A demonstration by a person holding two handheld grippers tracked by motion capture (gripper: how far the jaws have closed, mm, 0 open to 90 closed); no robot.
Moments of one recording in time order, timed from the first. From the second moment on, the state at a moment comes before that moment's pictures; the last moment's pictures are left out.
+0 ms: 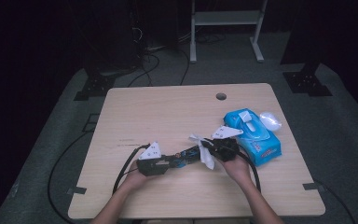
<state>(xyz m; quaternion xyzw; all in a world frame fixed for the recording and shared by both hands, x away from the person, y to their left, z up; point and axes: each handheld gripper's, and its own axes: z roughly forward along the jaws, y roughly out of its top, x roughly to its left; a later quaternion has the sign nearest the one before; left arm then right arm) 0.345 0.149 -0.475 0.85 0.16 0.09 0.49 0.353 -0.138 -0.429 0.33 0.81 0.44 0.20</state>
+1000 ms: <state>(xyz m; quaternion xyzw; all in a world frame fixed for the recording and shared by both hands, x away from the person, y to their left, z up) 0.345 0.149 -0.475 0.85 0.16 0.10 0.49 0.353 -0.127 -0.429 0.31 0.82 0.44 0.19</state>
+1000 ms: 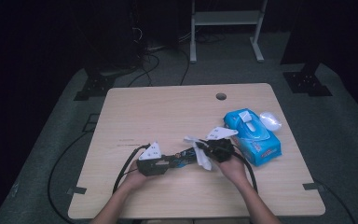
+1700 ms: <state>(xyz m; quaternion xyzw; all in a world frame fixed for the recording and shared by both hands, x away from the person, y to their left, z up) 0.345 0.148 -0.475 0.85 0.16 0.10 0.49 0.339 -0.077 -0.429 0.26 0.84 0.46 0.15</state>
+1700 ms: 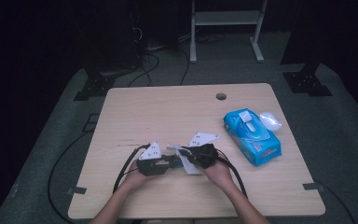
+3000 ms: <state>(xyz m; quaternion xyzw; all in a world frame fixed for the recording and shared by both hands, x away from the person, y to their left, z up) 0.349 0.148 -0.473 0.85 0.17 0.11 0.48 0.356 -0.136 -0.427 0.33 0.82 0.43 0.18</state>
